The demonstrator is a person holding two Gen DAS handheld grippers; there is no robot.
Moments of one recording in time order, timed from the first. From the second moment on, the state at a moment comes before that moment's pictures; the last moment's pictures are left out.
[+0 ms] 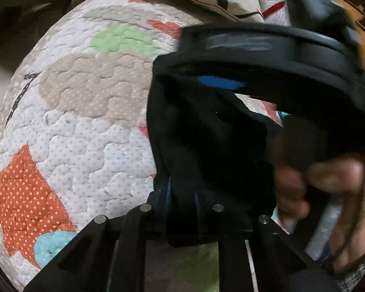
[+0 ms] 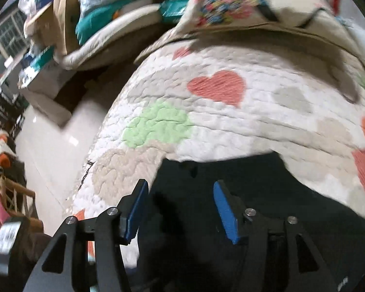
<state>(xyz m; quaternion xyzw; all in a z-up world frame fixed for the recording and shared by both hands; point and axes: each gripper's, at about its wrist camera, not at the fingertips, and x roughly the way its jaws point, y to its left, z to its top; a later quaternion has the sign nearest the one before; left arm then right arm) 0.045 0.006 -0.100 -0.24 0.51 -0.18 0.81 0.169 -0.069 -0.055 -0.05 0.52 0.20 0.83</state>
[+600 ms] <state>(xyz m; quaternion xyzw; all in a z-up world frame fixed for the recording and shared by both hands) 0.006 0.099 -0.091 -0.28 0.52 -0.14 0.80 0.157 0.002 -0.064 0.01 0.55 0.23 0.80</state>
